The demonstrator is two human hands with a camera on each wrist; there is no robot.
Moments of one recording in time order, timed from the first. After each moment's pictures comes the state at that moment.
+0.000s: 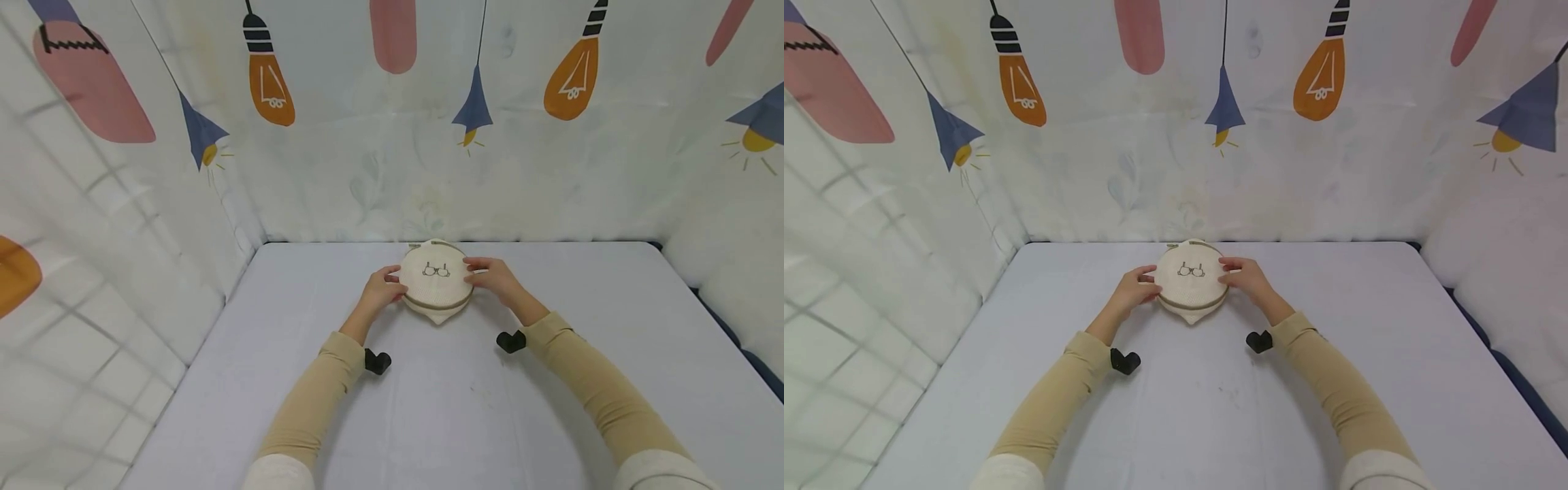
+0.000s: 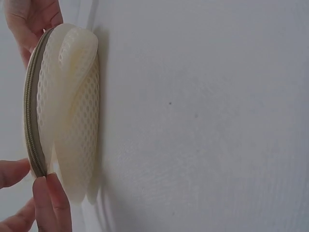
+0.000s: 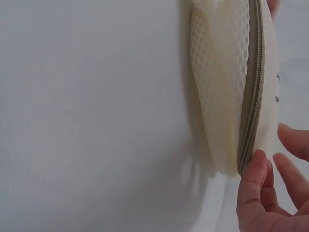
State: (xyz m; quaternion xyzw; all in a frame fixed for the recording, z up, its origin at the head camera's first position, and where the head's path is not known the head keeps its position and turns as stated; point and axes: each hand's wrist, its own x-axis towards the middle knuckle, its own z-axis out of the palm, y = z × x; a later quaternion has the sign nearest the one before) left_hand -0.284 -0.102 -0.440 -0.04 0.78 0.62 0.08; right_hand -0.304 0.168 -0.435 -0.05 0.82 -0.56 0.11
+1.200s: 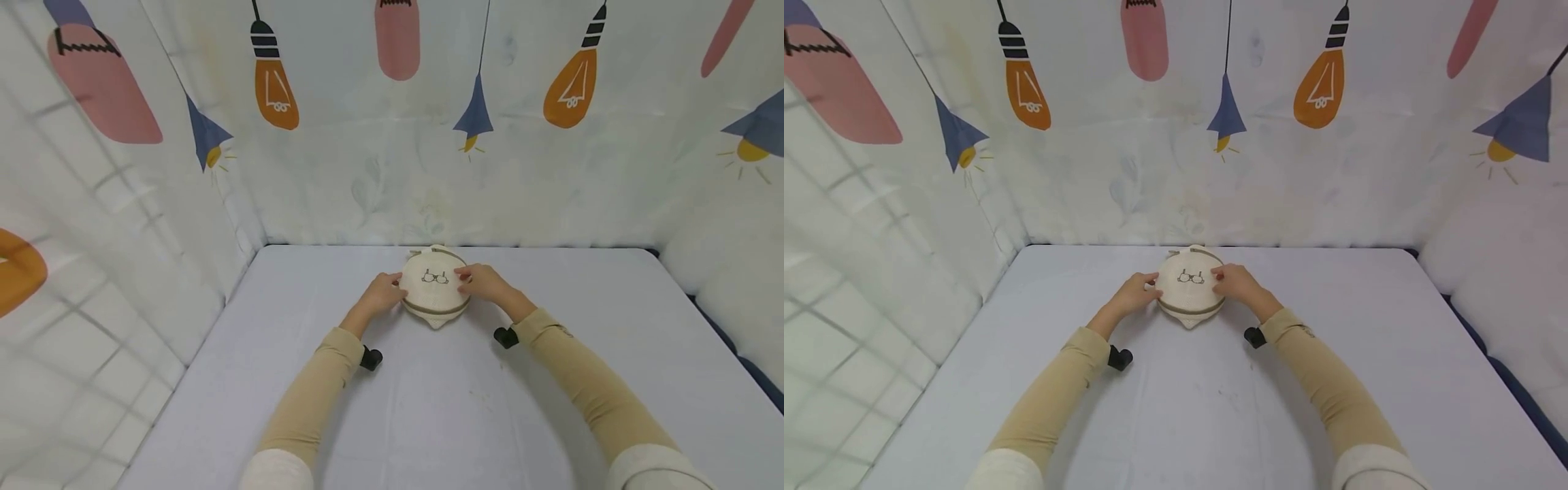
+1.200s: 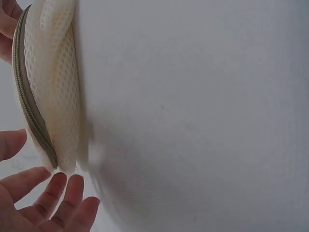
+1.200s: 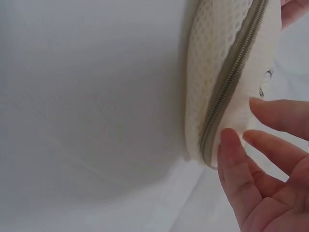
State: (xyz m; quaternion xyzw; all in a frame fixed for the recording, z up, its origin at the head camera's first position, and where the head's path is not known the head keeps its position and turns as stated) left_hand -0.290 -0.111 -0.437 0.06 0.92 0.37 0.12; right_hand -0.308 0.149 -0.421 -0.16 0.93 -0.30 0.12
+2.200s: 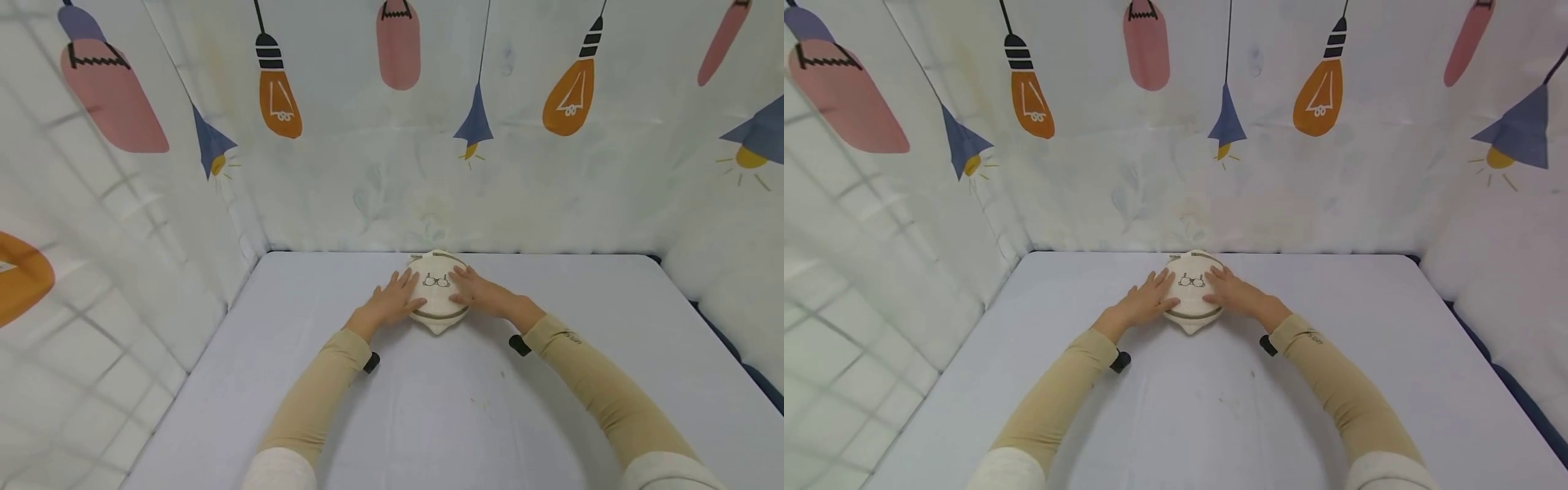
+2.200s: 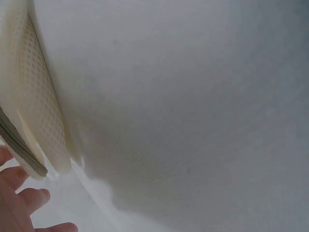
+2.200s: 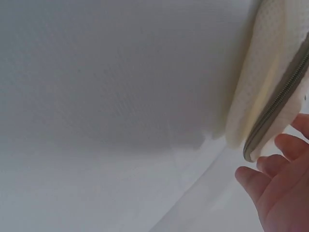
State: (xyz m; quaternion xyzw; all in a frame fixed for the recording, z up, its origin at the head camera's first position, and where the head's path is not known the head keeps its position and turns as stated) left_hand -0.288 -0.102 -0.435 0.22 0.96 0.15 0.12; right_hand -0.303 0.157 -0.430 -0.28 0.92 -0.21 0.15
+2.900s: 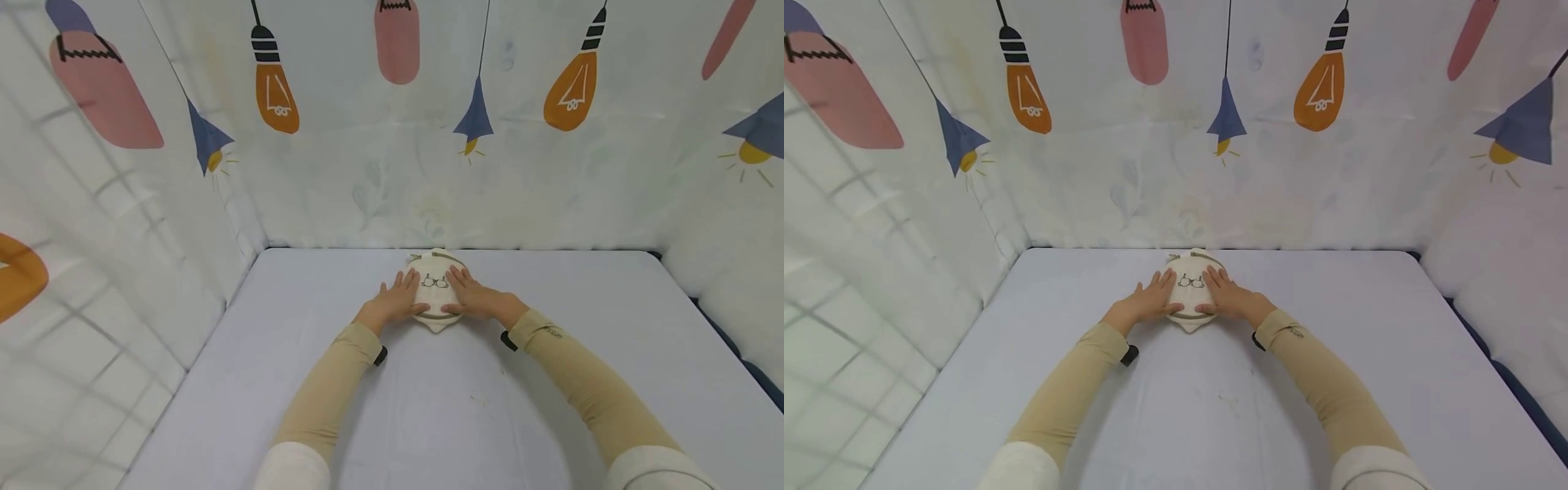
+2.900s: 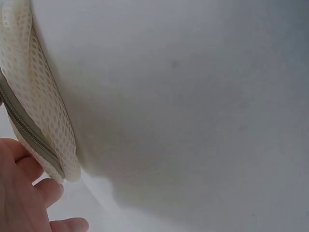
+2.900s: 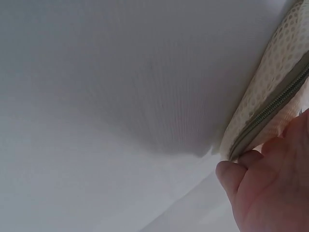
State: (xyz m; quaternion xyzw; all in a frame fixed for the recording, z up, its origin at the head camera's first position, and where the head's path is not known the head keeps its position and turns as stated) left_hand -0.290 -0.085 -0.431 0.21 0.96 0.09 0.16; right_hand -0.305 0.143 -0.442 -0.28 0.93 -0.15 0.19
